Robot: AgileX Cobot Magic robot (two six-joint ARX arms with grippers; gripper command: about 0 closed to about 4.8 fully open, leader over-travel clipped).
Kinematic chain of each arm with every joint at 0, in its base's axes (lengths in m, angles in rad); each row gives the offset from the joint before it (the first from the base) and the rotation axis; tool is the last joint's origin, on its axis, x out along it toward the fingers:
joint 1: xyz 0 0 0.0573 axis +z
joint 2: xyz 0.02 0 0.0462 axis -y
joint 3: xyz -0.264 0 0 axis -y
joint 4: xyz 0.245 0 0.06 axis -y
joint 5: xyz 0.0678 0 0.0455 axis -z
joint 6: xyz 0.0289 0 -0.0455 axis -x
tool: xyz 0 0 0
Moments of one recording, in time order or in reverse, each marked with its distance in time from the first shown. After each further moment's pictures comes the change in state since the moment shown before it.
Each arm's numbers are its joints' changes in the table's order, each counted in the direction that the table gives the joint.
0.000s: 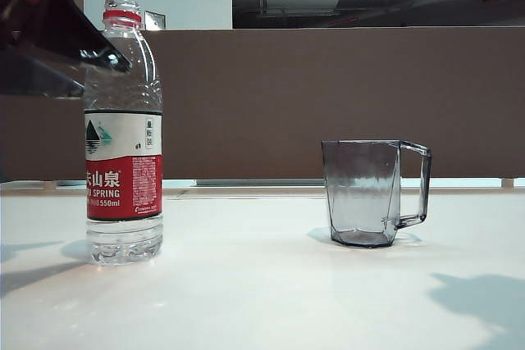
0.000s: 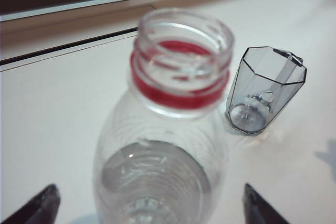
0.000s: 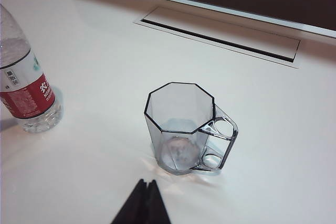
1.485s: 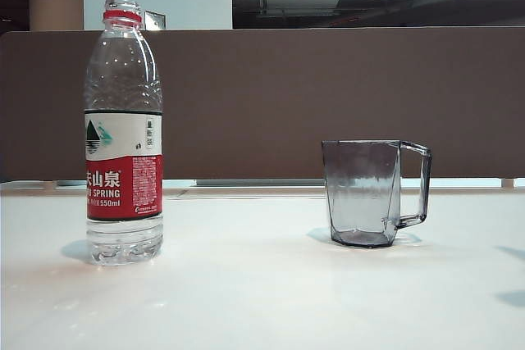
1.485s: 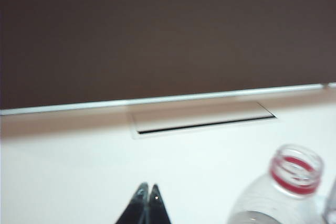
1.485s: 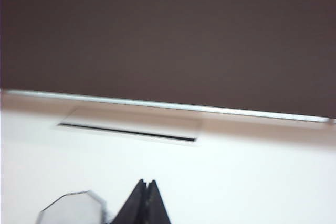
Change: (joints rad) left arm 0.088 0.438 -0.026 -0.106 -0.329 0.072; right arm -0.650 0.027 -0.004 0.292 -0.398 0.060
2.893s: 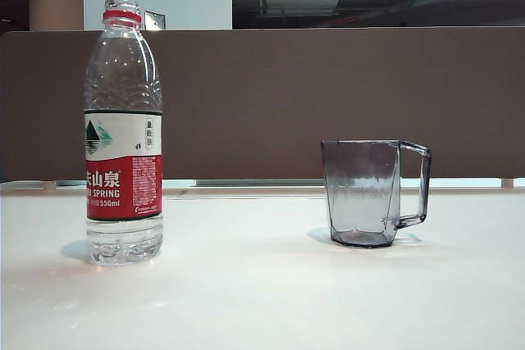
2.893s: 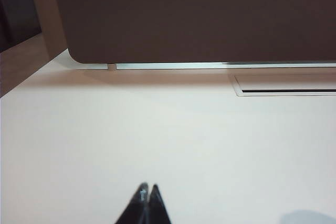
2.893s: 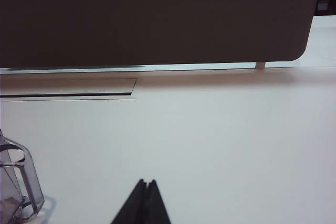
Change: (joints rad) left arm 0.243 0.422 -0.348 -0.083 -0.097 -0.079; right arm -0.100 0.389 -0.482 0.101 0.151 0.000
